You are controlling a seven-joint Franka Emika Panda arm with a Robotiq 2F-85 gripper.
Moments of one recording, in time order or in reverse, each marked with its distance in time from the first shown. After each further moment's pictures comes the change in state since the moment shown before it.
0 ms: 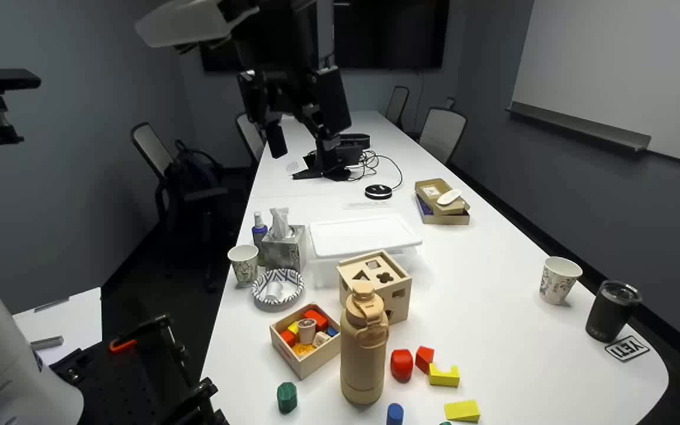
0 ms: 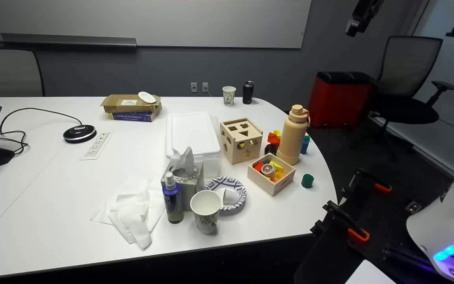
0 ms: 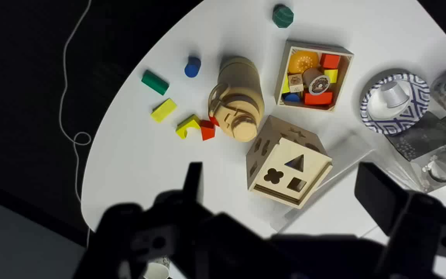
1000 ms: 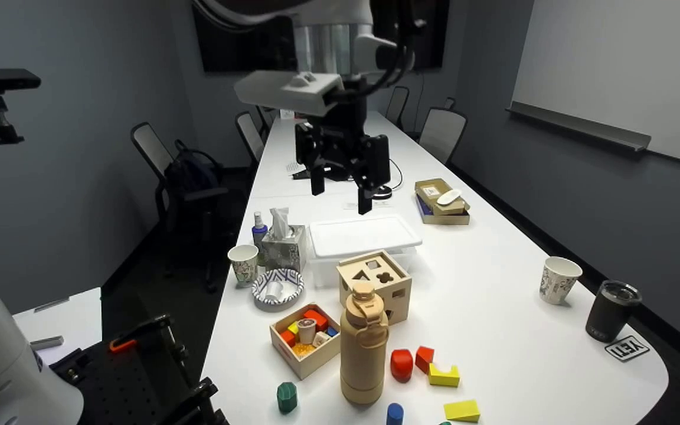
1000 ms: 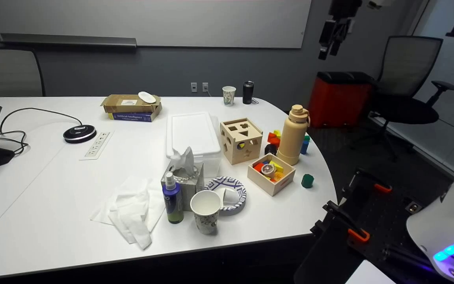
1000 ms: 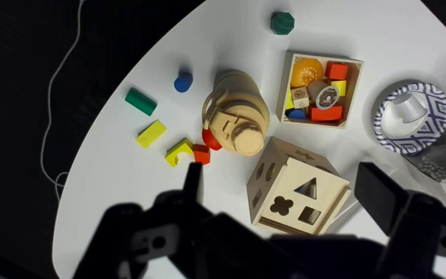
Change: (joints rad) arm 0.024 0.360 0.010 0.137 0.078 0.063 0.000
